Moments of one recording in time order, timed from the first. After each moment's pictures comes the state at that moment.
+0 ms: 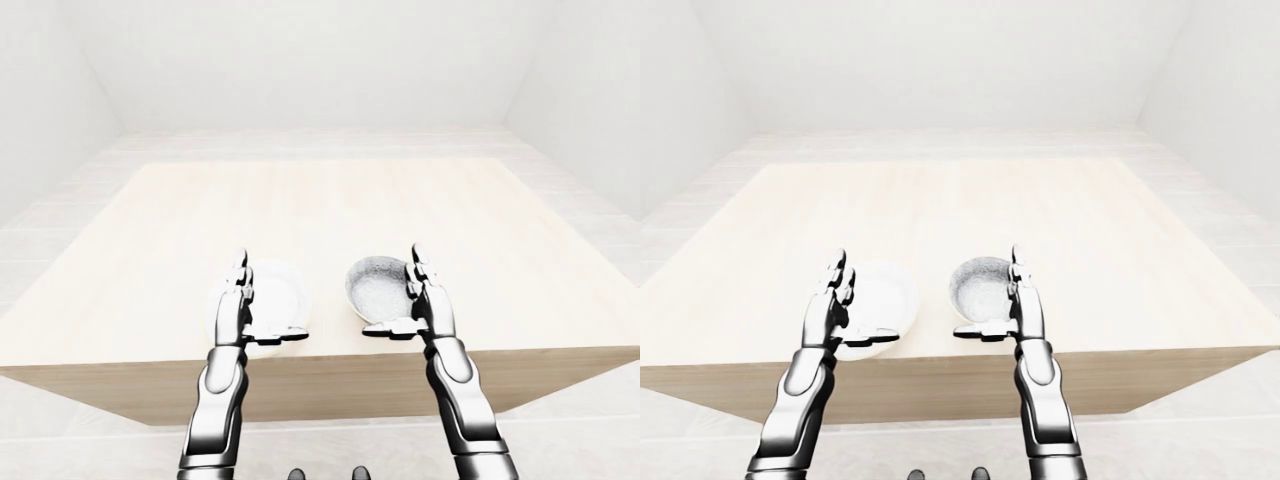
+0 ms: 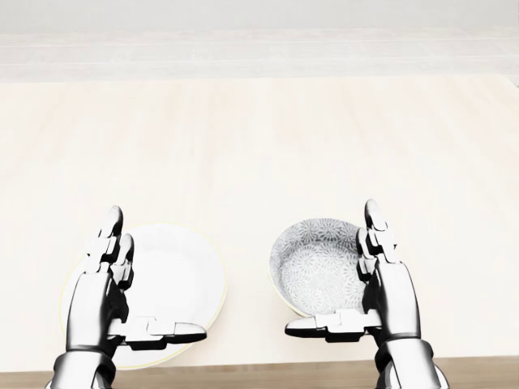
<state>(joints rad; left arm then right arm) 0.00 0.01 0.02 -0.03 -0.01 0.01 -0.02 0.00 -0.01 -0.02 -0.02 0.01 0.02 0.01</state>
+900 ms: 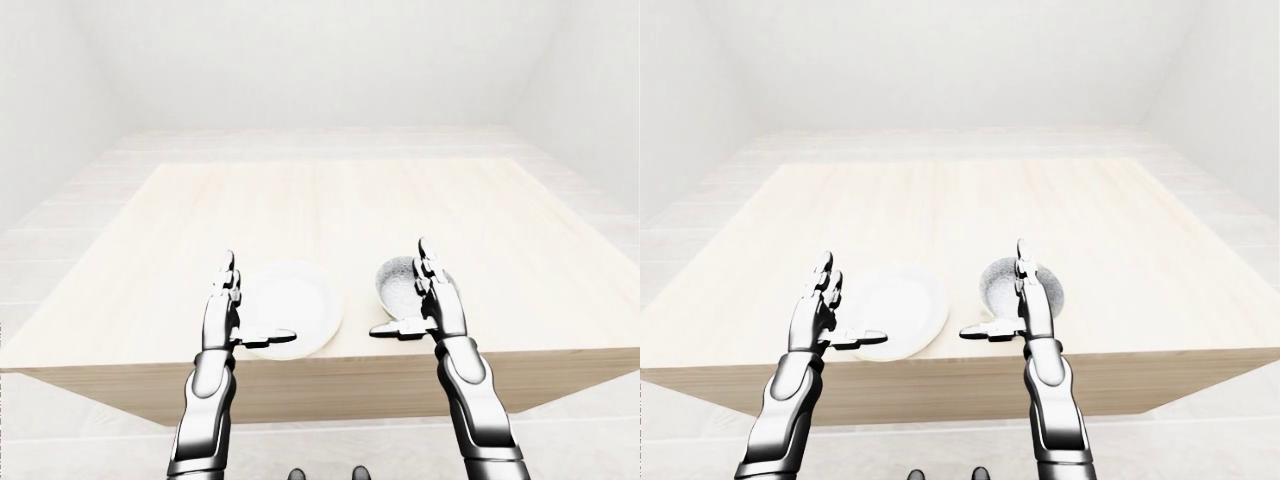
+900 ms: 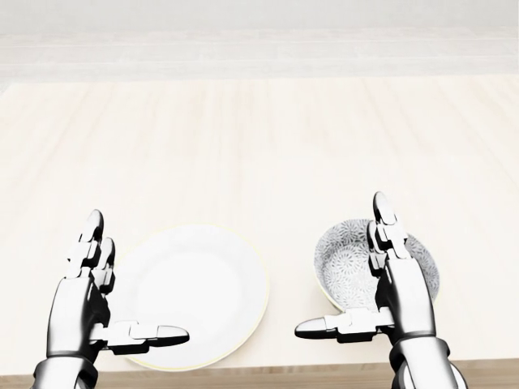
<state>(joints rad) 0.02 0.03 0.08 -0.03 0.00 0.00 -0.04 0.02 -0.03 -0.04 -0.13 -0.05 0.09 0.06</state>
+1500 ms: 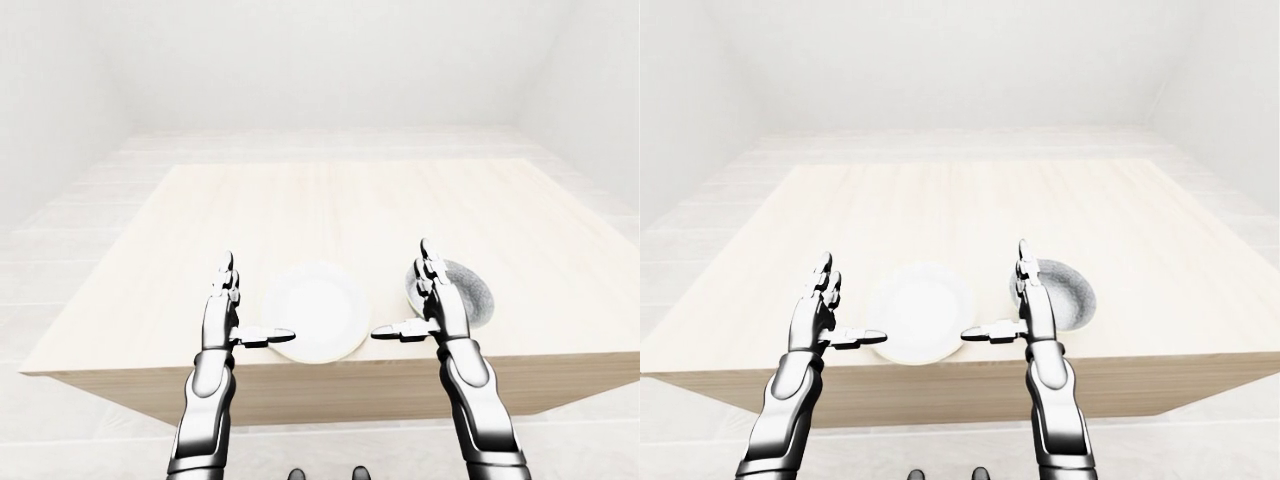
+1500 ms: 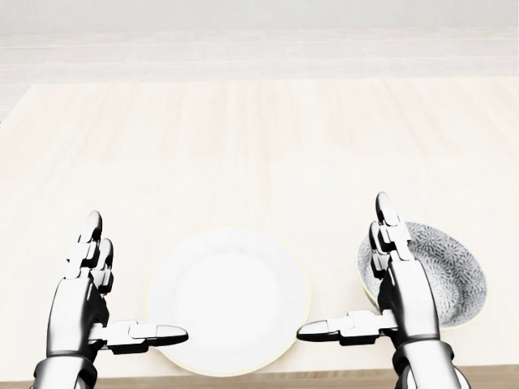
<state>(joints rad) 0.01 0.04 0.08 0.01 0.01 -0.02 -0.03 0.04 -0.03 -0.05 -0.15 -0.05 0.09 0.07</state>
